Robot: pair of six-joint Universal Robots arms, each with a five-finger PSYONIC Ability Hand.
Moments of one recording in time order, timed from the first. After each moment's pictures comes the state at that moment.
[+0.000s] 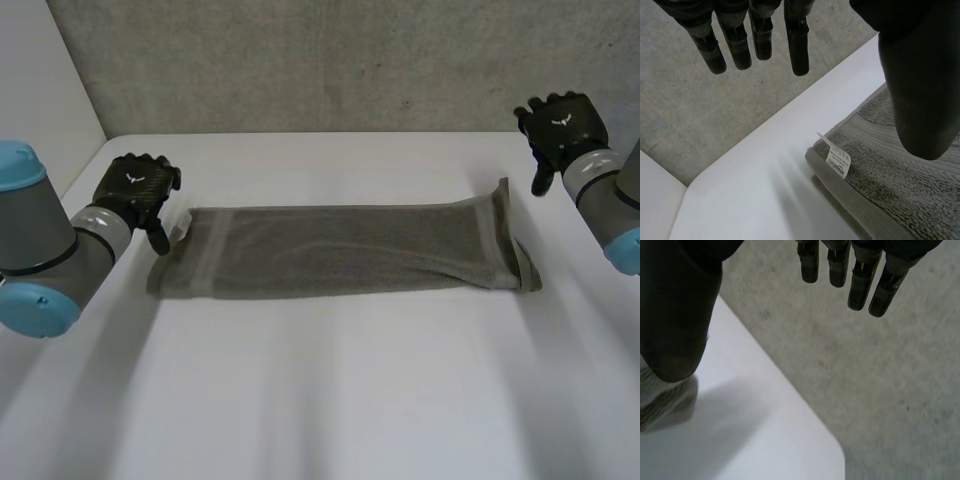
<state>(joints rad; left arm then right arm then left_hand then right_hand) 4.52 -2.13 -1.37 3.33 -1.41 3.53 1.70 -0.85 0.98 -0.10 1.41 2.56 0.26 0.25 0.26 0.26 0.06 0.23 0.23 0.24 0.25 0.06</state>
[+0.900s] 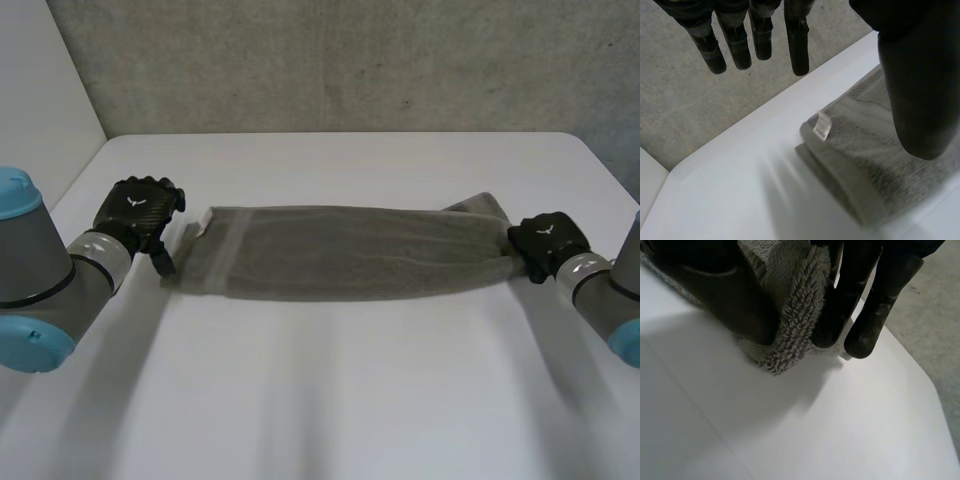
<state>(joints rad) 4.52 -2.04 -1.55 3.38 -1.41 3.47 1.61 -0.83 1.40 -0.23 1.32 2.48 0.26 0.25 0.26 0.26 0.06 1.32 1.26 1.30 1.32 1.14</state>
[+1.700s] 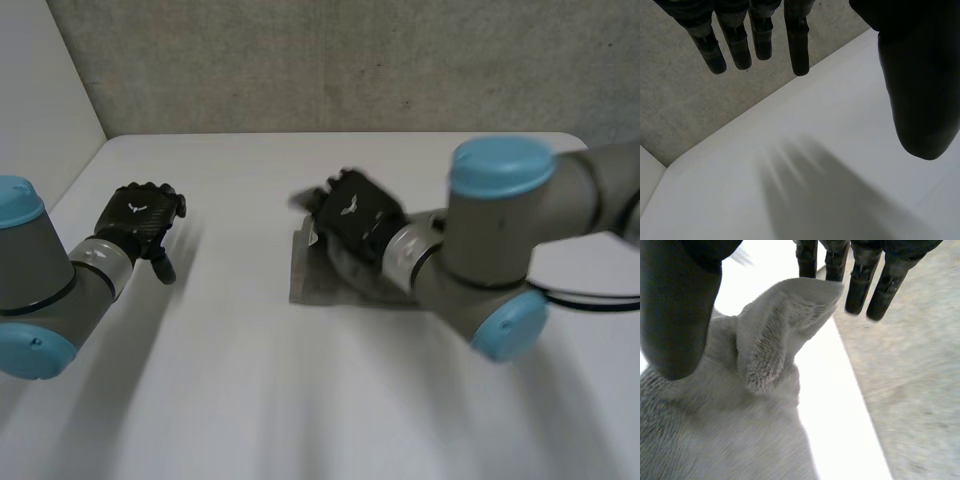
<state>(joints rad) 4.52 -2.04 -1.58 3.40 -1.41 3.47 2.20 -0.87 1.08 0.05 1.34 2.34 0.26 0.25 0.26 0.26 0.06 0.27 0.27 0.27 0.27 0.06</state>
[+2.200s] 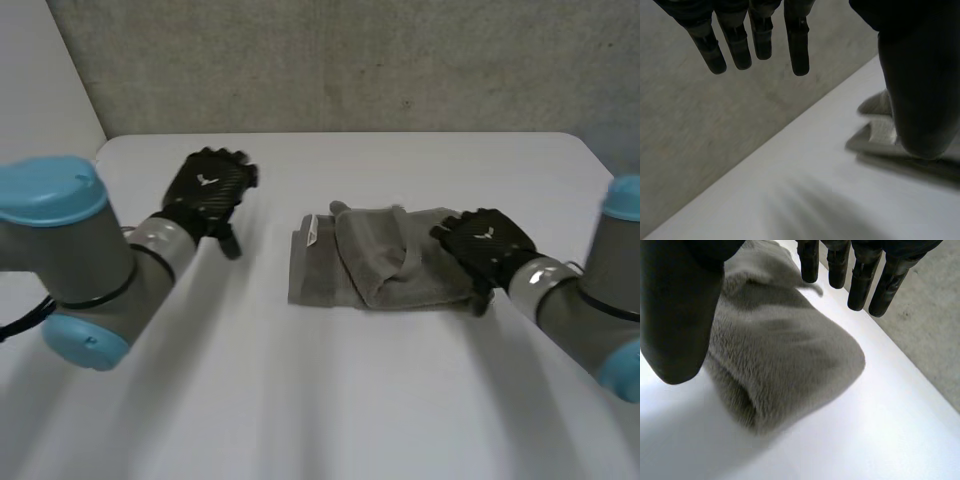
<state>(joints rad) 4.30 -2.04 -1.45 3.41 -1.41 3.44 1.84 -1.12 1.57 -0.07 1.31 2.56 0.26 0.25 0.25 0.26 0.06 0.23 0.24 0.24 0.25 0.06</state>
